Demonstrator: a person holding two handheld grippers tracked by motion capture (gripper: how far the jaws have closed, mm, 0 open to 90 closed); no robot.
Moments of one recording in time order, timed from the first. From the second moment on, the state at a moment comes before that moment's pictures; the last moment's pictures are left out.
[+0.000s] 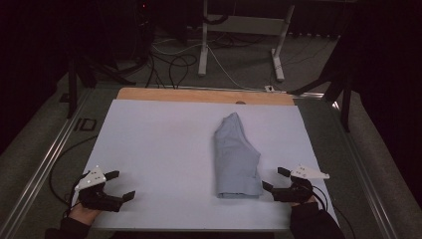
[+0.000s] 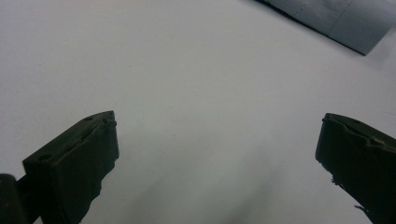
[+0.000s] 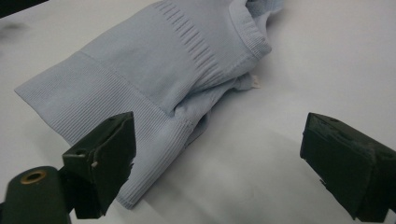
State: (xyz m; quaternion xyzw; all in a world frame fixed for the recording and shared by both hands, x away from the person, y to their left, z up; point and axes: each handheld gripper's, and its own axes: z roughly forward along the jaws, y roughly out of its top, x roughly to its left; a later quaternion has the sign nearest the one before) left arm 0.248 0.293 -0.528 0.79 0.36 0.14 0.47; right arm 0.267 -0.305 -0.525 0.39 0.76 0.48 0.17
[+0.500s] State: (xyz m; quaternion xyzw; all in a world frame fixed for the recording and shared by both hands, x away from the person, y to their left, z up) left arm 0.246 0.286 -0.527 0.80 0.35 0.14 0.47; right arm 0.266 -0.303 -0.522 0.39 0.76 0.48 0.17
